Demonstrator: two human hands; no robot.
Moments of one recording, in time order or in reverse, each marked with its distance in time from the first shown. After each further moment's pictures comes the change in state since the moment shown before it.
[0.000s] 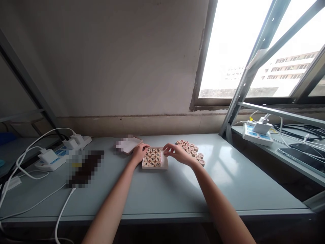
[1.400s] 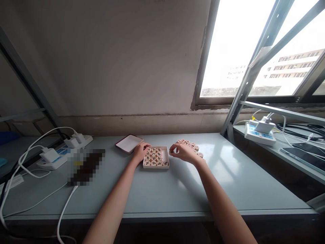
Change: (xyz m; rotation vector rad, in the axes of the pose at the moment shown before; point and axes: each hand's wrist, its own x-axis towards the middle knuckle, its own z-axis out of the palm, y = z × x) left_hand 0.000 0.001 -0.001 -0.010 -0.010 -0.012; right_hand -0.001 0.018 -0.008 -0.371 0.041 0.086
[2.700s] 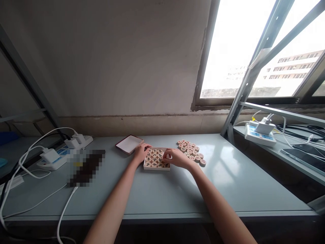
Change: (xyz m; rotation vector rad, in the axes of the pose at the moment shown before) left_hand -0.002 0.003 0.000 0.015 0.001 0.044; right_hand 0.006 -0.022 0.019 0.017 -0.037 -0.165
